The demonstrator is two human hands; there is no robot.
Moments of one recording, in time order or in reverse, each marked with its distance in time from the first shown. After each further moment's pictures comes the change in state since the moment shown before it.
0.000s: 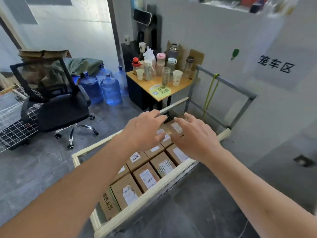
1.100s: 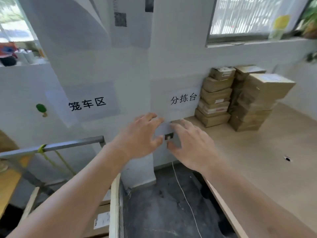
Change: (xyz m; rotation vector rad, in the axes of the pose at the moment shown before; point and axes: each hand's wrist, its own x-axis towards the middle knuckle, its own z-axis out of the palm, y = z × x) left_hand 0.347 0.398 -0.017 -0.126 -0.098 1.143; right_hand -0.073 0.331 -0.131 0.043 0.332 1.115
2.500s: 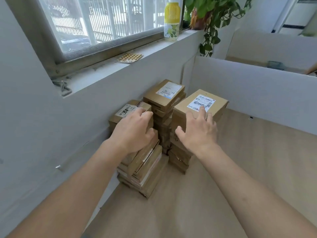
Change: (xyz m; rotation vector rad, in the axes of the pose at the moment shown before) left_hand 0.722 0.128 0.156 -0.068 -0.101 0.575; right_hand 0.419 0.493 -0.045 -0.265 0.226 0.999
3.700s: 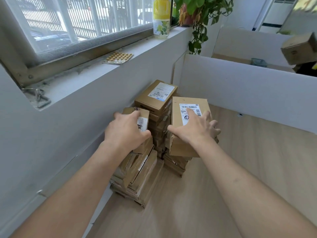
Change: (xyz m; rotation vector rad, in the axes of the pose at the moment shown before) left_hand 0.035 -0.006 -0.002 -0.085 -0.073 -0.317; right_hand 0.053 -0.008 0.014 0.179 -0.170 0.385
